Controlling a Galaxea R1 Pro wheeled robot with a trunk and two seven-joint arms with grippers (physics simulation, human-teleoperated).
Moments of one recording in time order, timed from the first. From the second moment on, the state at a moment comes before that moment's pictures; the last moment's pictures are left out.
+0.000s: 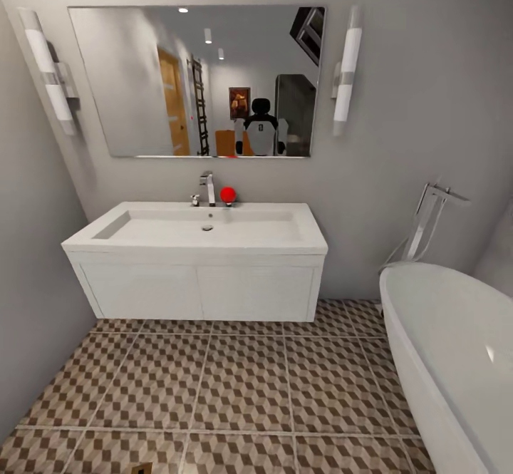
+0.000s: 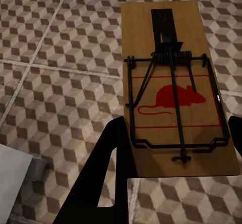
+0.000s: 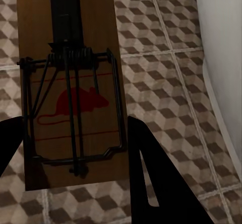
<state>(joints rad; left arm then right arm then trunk) -0.26 0.01 -0.32 0.07 0.43 -0.79 0.13 -0.19 0.00 0.65 -0.11 -0.66 -0.61 -0.34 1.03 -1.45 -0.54</state>
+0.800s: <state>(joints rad) -0.26 0.01 -0.32 0.07 0.43 -0.79 0.13 -0.19 0.01 0.64 -0.11 -0.66 -0.61 -0.34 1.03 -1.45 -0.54</state>
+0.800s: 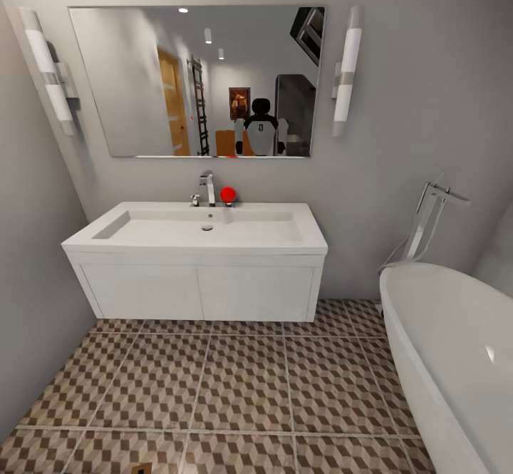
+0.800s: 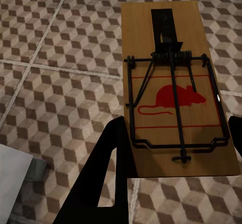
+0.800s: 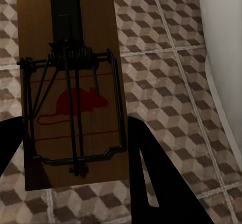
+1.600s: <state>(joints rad) -0.26 0.01 -0.32 0.07 0.43 -0.79 0.13 -0.19 0.01 0.64 -0.11 -0.66 -0.61 -0.34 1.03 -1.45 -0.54</state>
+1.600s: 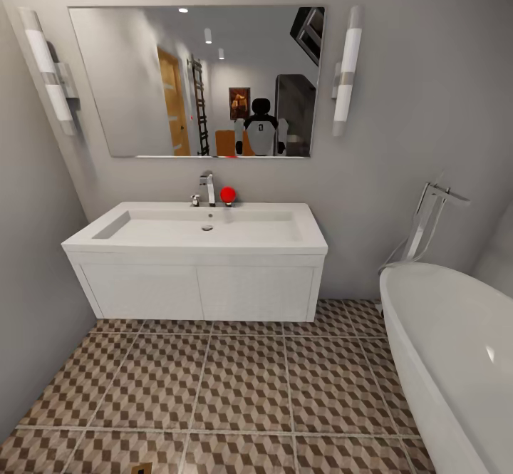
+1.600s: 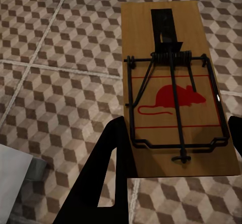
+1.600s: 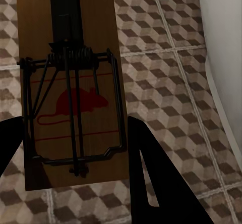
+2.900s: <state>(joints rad) -0.26 0.01 -0.32 0.07 0.43 -0.79 0.13 -0.19 0.01 0.64 -0.11 -0.66 -0.61 -0.34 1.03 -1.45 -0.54</state>
